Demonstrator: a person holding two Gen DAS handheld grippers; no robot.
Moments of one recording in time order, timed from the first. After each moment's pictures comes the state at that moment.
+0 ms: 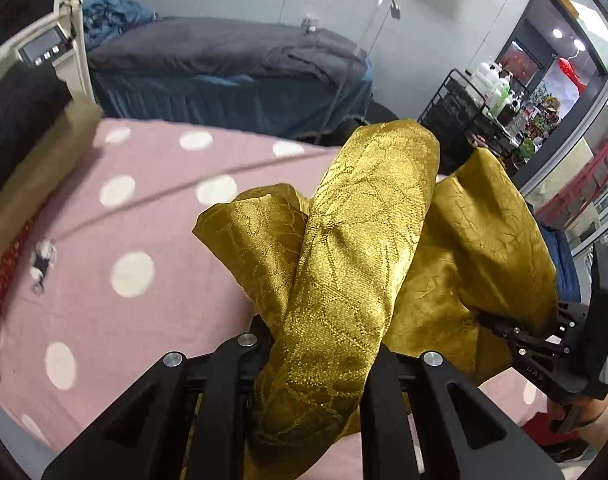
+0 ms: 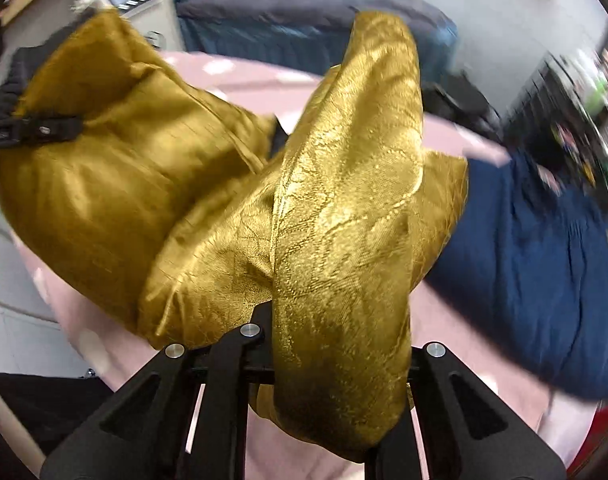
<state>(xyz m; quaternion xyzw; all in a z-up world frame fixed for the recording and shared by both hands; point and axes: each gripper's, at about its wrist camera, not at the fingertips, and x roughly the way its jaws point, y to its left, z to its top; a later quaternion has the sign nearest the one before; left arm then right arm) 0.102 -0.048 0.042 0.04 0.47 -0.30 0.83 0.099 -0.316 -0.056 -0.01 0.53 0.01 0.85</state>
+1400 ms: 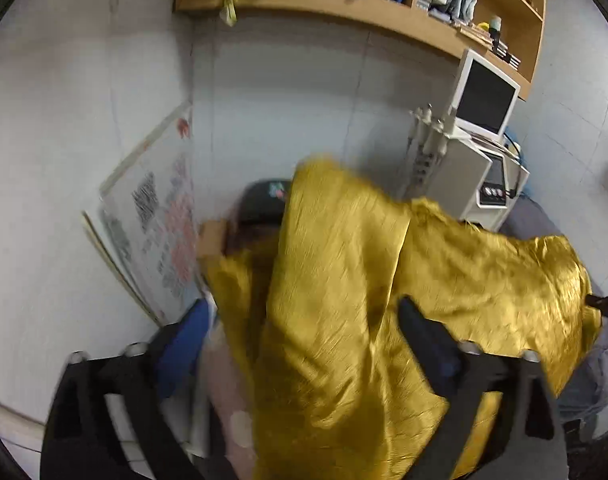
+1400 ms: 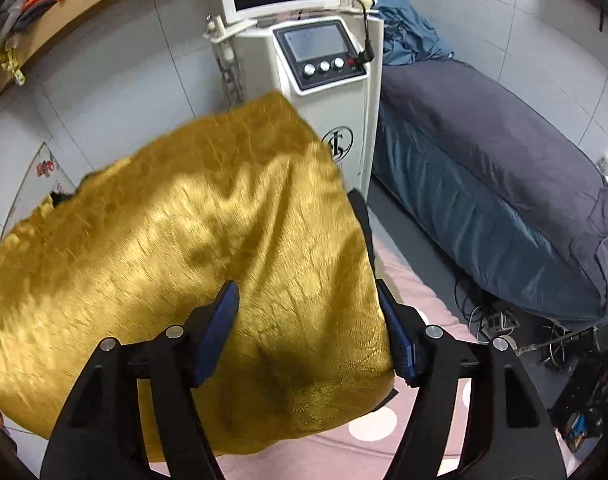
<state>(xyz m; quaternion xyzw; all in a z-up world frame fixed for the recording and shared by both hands) 0.213 0.490 0.167 -0.15 0.31 0.29 0.89 0.596 0.142 0.066 -0.04 0.47 0.21 0.86</state>
